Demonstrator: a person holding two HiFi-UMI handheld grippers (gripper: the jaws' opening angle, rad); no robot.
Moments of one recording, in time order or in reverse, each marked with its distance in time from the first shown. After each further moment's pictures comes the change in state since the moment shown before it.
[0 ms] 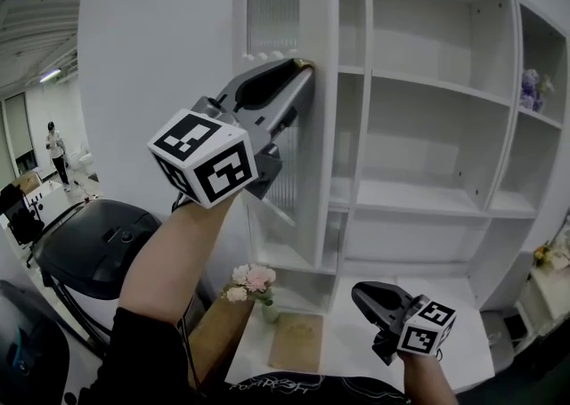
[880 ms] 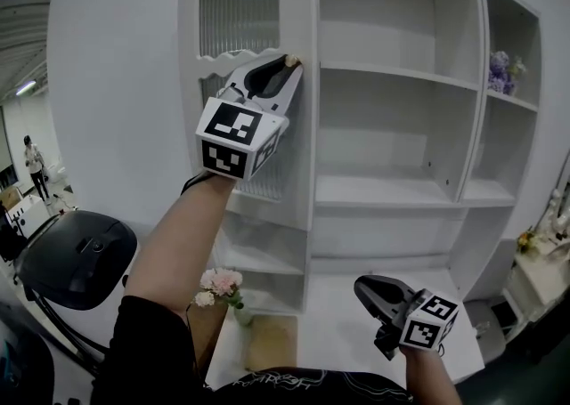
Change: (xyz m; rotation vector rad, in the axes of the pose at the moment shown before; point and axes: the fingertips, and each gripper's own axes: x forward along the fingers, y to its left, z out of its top) left arm 0.100 0.002 -0.082 0.326 0.133 0.139; right arm -0.070 -0.056 0.015 -0.011 -0.036 -0.108
